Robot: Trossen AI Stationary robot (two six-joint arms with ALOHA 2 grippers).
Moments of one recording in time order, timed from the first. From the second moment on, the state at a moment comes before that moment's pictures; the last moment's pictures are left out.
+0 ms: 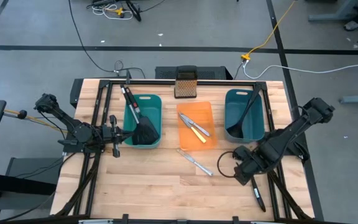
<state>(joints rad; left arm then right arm) -0.62 0.23 0.07 0.14 -0.85 0.06 0.66 1.36 1.08 -1.21 -0.10 1.47</state>
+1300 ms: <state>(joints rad) -0.62 0.23 0.07 0.12 -0.85 0.06 0.78 1.44 0.57 -0.61 -0.29 1.80</state>
